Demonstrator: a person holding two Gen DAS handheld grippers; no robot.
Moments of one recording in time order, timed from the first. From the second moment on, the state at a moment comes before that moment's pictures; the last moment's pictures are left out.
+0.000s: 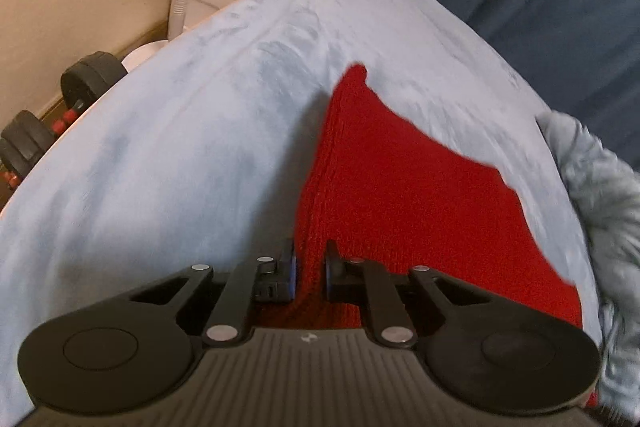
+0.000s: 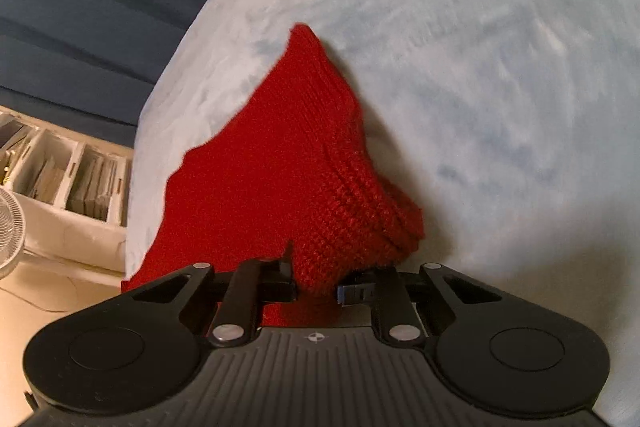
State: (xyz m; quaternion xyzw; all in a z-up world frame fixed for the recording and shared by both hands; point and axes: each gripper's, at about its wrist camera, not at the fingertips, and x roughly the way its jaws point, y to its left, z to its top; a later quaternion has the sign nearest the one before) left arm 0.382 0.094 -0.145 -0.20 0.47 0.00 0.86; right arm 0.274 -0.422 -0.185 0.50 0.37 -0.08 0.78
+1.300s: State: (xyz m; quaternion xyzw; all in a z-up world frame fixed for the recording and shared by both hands) left arm 0.325 0.163 -0.183 -0.19 0.46 0.03 0.87; right arm 0.332 -0.137 -0.047 -0.17 0.26 0.02 0.95
